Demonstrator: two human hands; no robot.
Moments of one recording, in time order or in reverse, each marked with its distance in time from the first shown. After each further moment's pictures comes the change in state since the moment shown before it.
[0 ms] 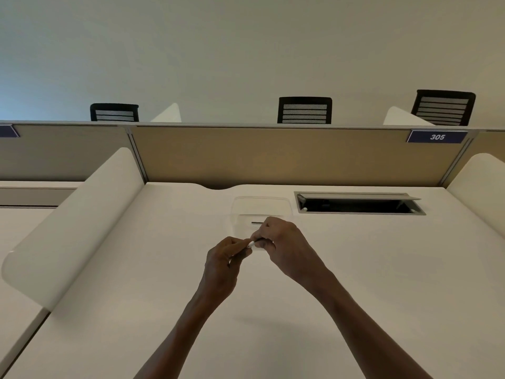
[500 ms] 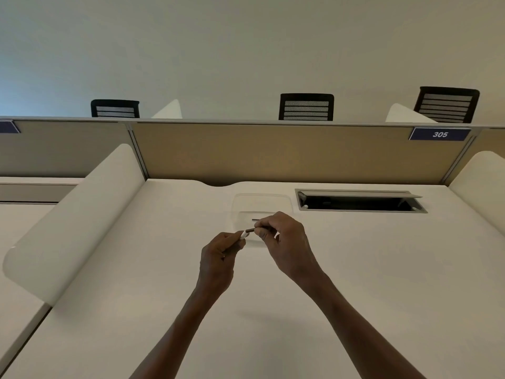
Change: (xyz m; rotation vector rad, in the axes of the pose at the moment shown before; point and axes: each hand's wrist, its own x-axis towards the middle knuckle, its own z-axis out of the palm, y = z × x) left_hand 0.000 0.007 -0.003 -0.142 0.074 -0.167; right_hand -0.005 -0.002 0.010 0.153 0.248 0.143
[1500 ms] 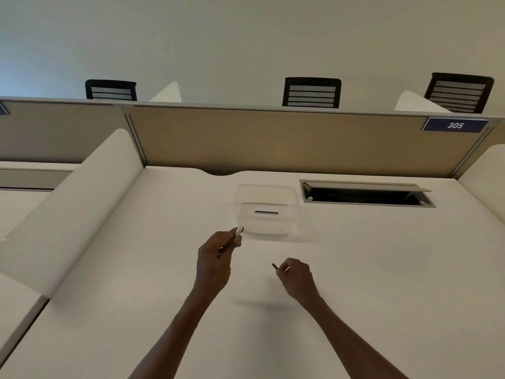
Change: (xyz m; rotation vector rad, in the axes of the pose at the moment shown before) left_hand 0.005 -0.027 -0.007 -0.064 0.018 -0.126; right_hand -0.063 0.126 0.077 -0.202 -0.269 0.657
